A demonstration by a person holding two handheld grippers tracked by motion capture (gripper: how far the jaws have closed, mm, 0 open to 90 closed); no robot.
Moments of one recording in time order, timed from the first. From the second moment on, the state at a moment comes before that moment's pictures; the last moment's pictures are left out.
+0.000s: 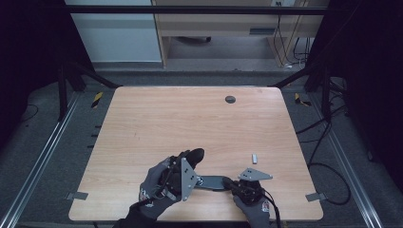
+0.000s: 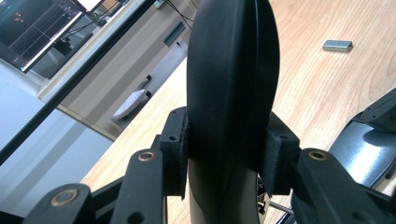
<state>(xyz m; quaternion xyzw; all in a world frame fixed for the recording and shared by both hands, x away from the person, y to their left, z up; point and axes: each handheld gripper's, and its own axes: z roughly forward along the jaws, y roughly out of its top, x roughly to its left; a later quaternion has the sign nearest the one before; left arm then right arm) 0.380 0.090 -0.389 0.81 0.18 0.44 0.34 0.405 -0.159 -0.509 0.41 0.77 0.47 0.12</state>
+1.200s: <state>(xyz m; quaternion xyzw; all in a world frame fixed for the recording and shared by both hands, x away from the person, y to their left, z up) 0.379 0.118 -0.382 0.78 0.23 0.43 0.39 0.405 -0.158 -0.509 0.41 0.77 0.47 0.12</state>
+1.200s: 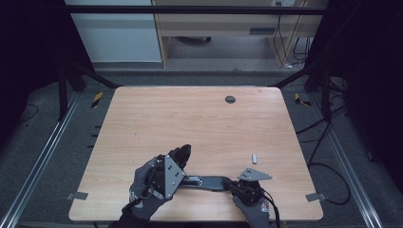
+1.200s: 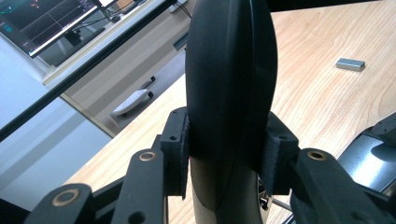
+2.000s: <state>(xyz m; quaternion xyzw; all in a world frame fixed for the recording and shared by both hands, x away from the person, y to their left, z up) 0.379 0.150 -0.377 0.76 0.27 0.42 0.42 0.405 -0.157 -0.509 0.40 0.77 0.47 0.12</state>
